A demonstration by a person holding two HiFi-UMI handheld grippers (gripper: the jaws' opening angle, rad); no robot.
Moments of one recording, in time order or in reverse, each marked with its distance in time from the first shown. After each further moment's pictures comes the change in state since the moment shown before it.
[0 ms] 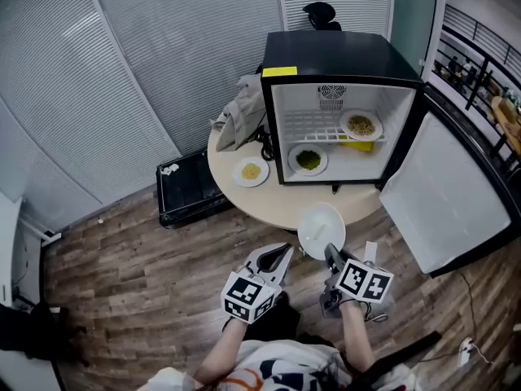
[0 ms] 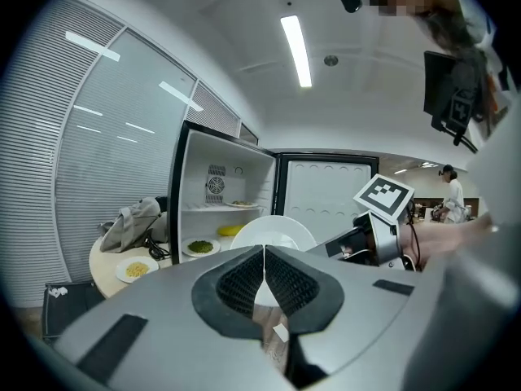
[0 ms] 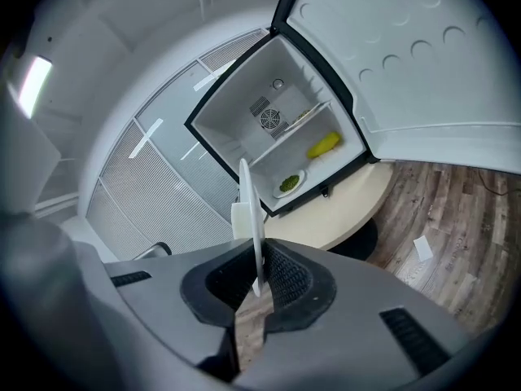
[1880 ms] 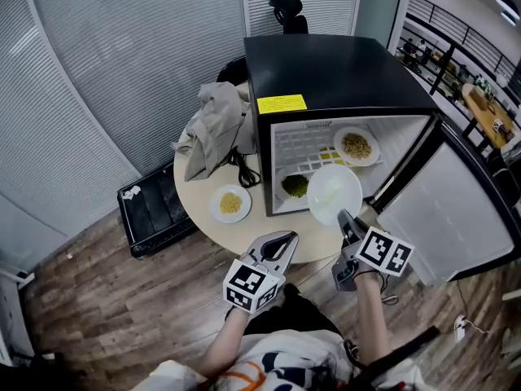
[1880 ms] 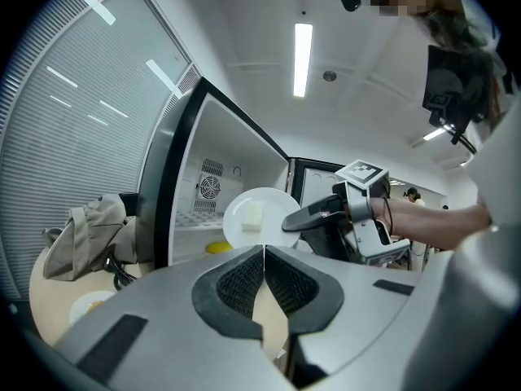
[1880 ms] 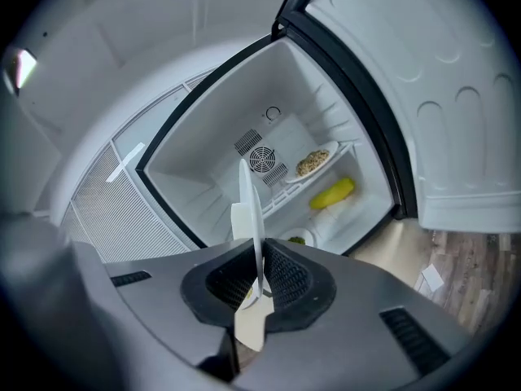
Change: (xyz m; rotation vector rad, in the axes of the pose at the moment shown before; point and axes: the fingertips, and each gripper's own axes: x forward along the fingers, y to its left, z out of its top) left arm 0.113 0.108 0.039 -0.025 -0.040 -0.255; right arm 0.097 0.010 0.164 0.057 -0.223 -0.100
